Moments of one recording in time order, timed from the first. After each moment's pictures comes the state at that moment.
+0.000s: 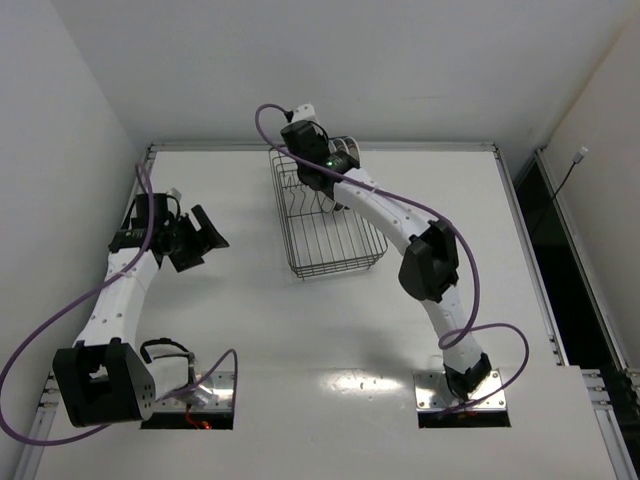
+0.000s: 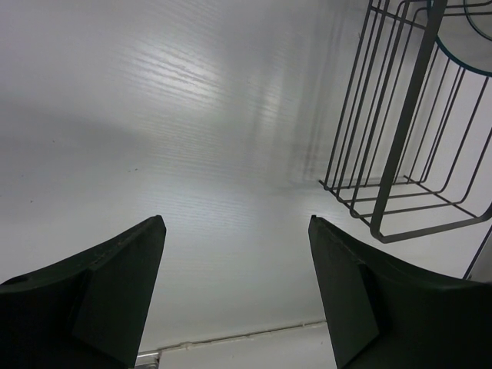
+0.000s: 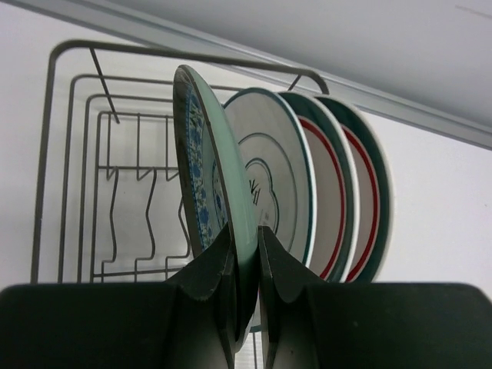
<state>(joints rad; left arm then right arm) 0.12 1.16 0.94 -0.70 0.30 -0.48 0.70 2.25 2.20 -0.51 0.68 0.04</state>
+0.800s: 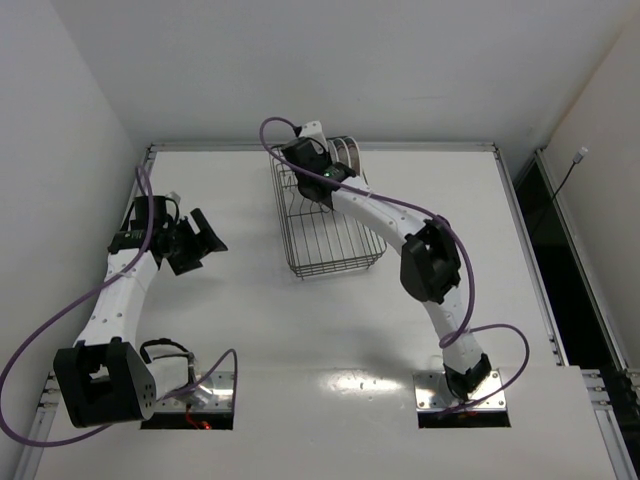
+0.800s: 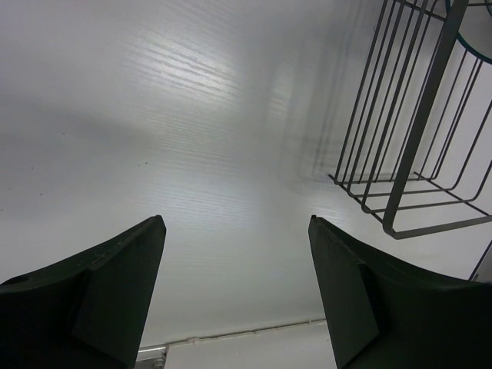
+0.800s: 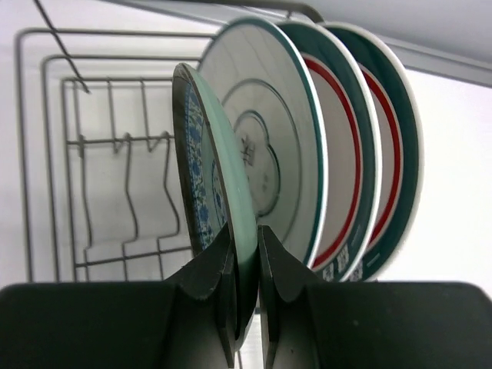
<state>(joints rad) 0.14 1.16 0.93 -0.72 0.30 -0.46 0.70 2.25 2.06 -0.47 0.74 0.18</state>
